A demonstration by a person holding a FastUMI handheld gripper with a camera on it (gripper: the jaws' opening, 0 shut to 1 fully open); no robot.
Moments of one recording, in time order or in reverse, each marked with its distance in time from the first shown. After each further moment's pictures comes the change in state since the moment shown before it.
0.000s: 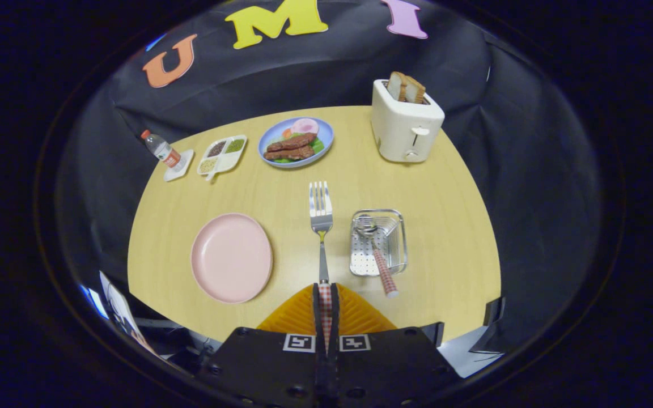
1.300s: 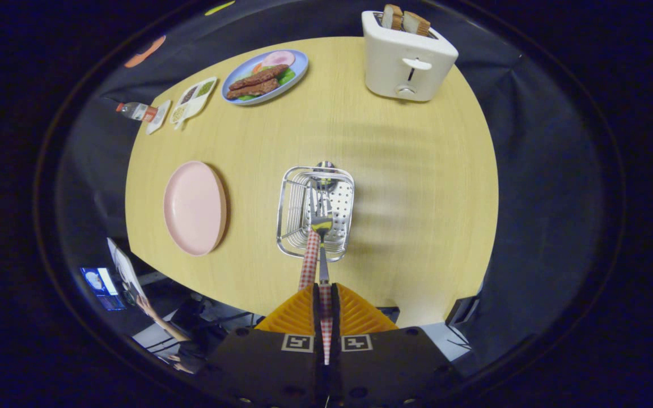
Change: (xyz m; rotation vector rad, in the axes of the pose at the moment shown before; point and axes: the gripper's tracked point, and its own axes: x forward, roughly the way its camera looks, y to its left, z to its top) arm 0.030 -0.080 -0.001 -0.049 0.473 0.049
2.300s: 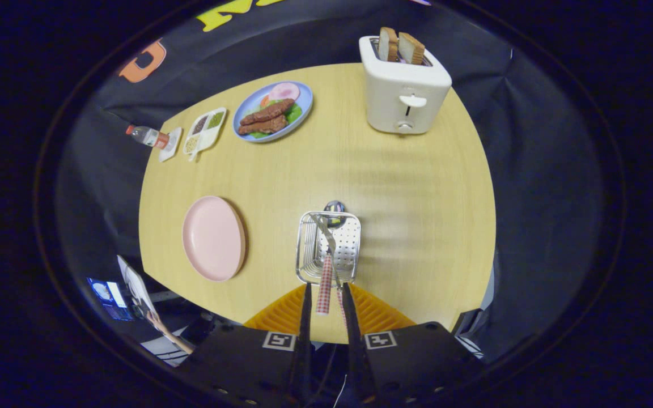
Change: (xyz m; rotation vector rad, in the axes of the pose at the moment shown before) arm -0.036 0.016 0.034 0.019 -0.199 0.051
